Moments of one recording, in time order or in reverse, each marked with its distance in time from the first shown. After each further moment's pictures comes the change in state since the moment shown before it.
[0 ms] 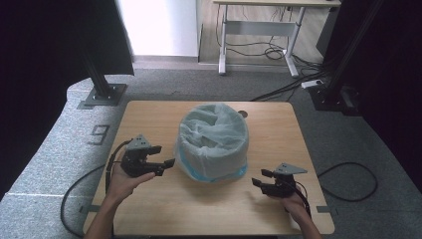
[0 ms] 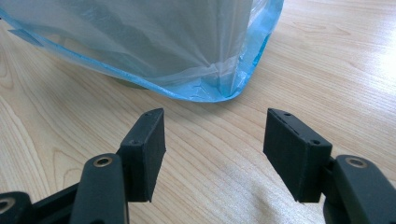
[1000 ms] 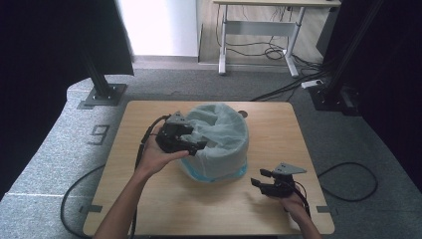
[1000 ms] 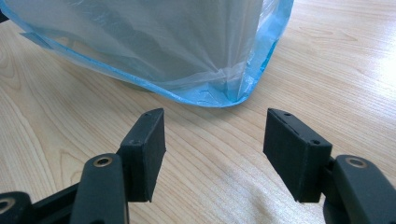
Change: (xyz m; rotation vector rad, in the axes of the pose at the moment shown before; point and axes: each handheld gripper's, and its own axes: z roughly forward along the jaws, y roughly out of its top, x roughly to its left) left arm -0.037 0.093 0.041 0.021 -0.077 0.111; right arm 0.003 0.003 0.000 -0.006 0.012 -0.012
